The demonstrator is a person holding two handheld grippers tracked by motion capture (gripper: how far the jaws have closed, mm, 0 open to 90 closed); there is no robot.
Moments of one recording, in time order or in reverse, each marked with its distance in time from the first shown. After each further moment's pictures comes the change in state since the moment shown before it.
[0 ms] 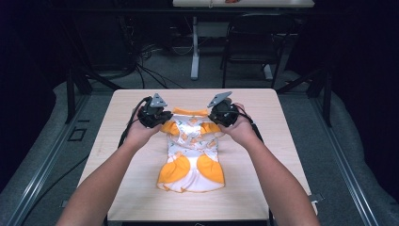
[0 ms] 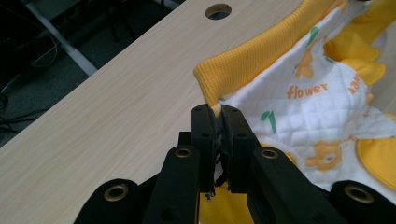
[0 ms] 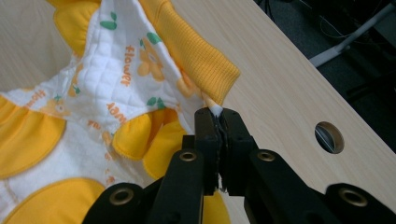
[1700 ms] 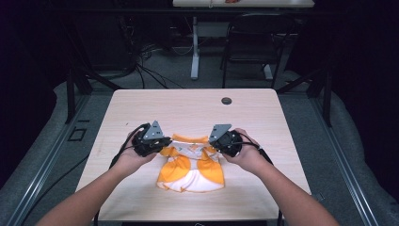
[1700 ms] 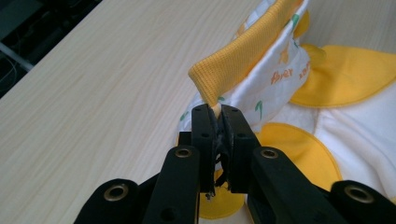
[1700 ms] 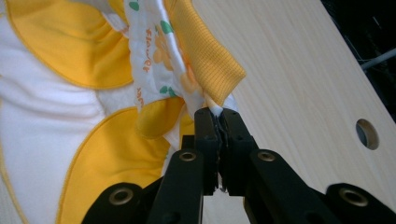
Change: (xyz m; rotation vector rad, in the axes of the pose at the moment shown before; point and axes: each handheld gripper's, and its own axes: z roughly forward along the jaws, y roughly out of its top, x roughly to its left) left arm -0.056 -0.050 -0.033 0.003 -0.124 0.152; right arm 0.069 -0.045 -0.029 0.029 0.045 -0.221
